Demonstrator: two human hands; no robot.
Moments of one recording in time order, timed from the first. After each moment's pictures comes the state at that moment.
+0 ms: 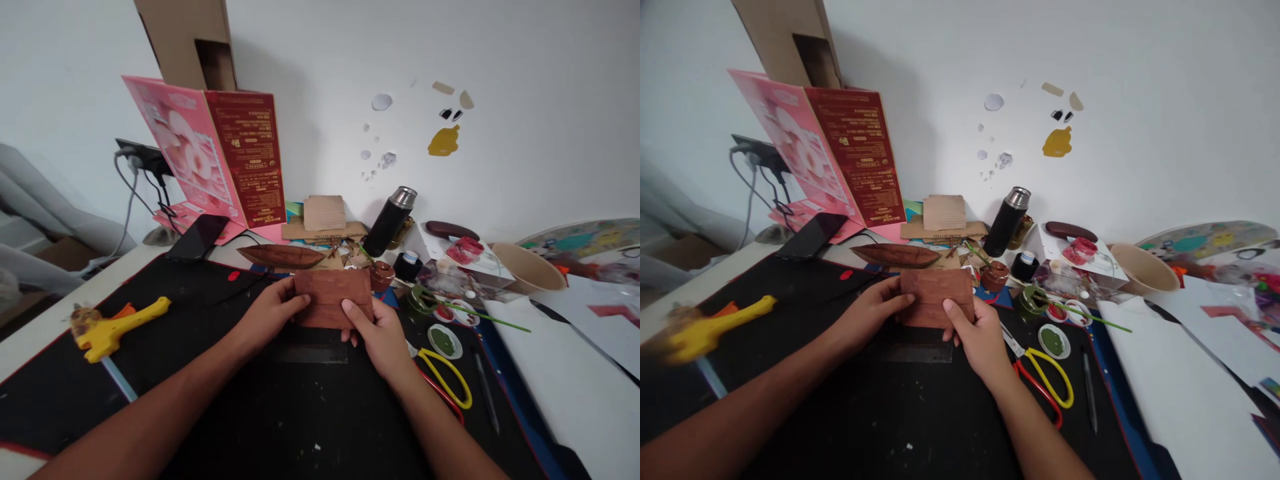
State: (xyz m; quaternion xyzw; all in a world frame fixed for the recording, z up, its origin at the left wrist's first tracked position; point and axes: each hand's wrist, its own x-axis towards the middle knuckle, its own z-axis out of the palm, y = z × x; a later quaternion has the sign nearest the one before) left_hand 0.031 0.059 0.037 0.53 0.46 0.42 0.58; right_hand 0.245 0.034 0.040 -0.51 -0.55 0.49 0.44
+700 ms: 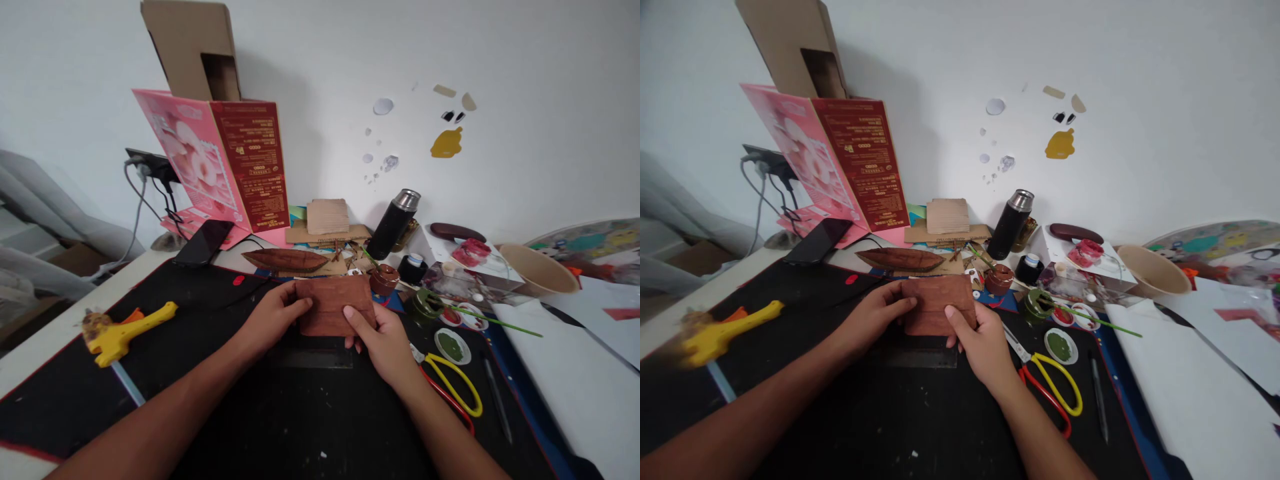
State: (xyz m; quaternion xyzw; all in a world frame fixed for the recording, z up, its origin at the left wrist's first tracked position) left_hand 0.030 0.060 0.038 0.51 0.46 0.45 0.57; right_hand 0.246 0.033 0.036 -0.51 -0.57 0.49 0.43
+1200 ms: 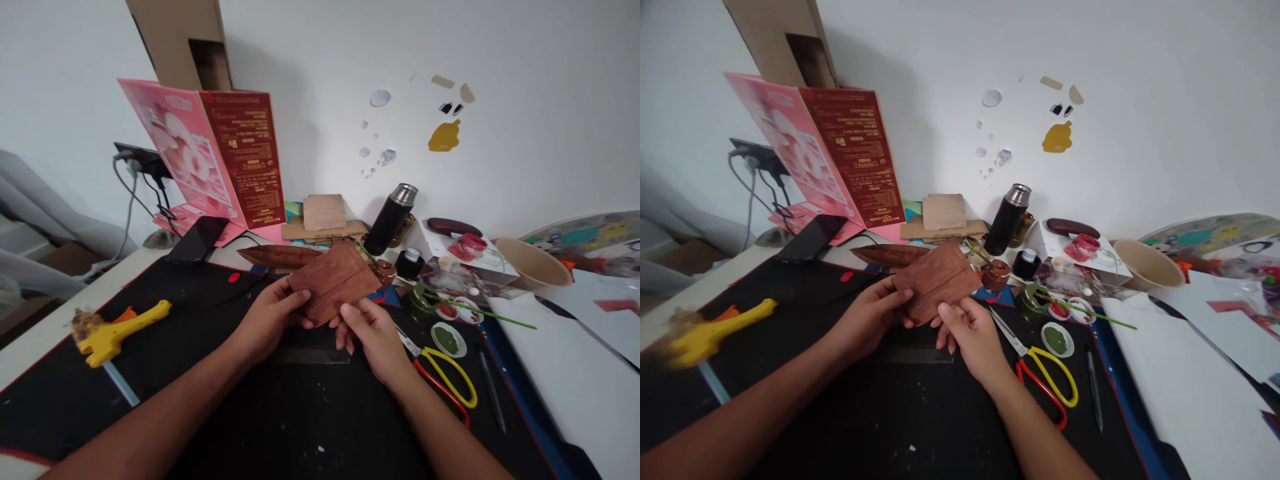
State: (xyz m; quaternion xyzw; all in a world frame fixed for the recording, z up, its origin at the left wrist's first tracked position) left_hand 0.042 0.051 0.037 0.38 0.40 0.51 0.66; right_hand 0.237 0.031 0.036 -0.43 -0.53 0.58 0.45
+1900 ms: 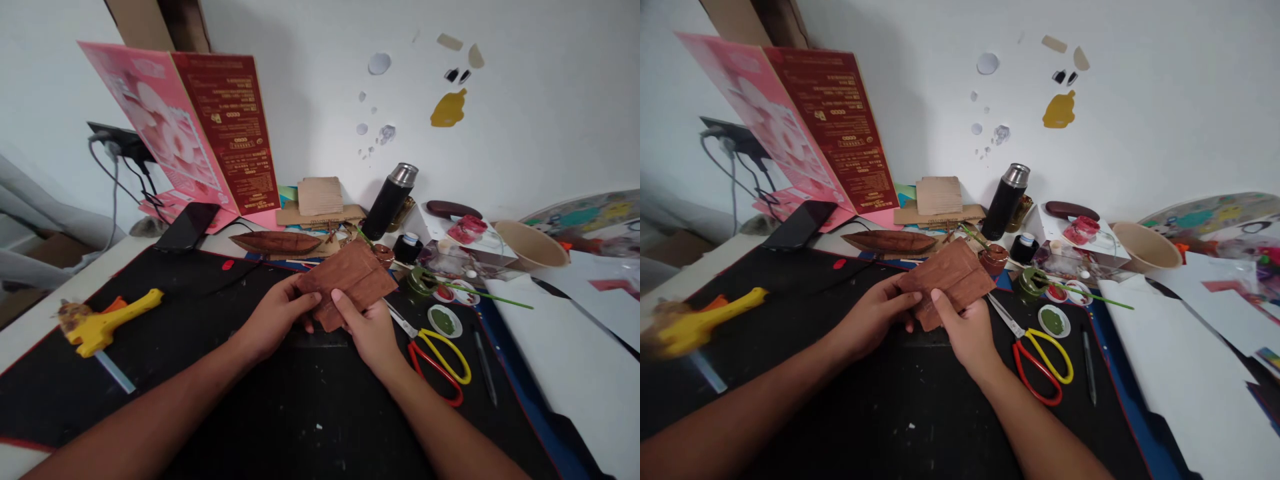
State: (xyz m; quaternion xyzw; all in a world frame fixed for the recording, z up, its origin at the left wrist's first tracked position) left_hand 0.054 0.041 0.031 0.44 0.40 0.44 0.67; right_hand 0.225 0.026 0.026 -0.51 -0.51 0.47 0.51
